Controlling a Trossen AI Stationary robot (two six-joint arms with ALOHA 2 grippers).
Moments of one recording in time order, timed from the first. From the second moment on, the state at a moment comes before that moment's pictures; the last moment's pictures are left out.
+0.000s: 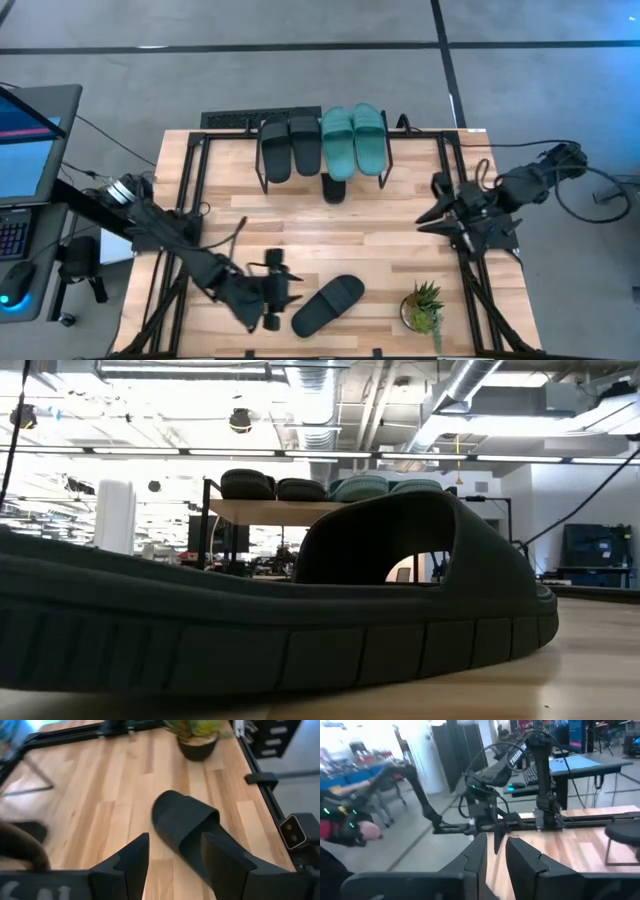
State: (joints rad) left arm -0.71 1.57 1.14 -0.30 -0.66 -0.36; right arm 0.53 0.77 1.02 -0.35 0.24 0.18
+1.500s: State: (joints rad) left arm -0.56 2.13 1.52 -0.33 -0.50 0.23; right arm 0.75 0.16 0.63 -0.35 0.44 0.32
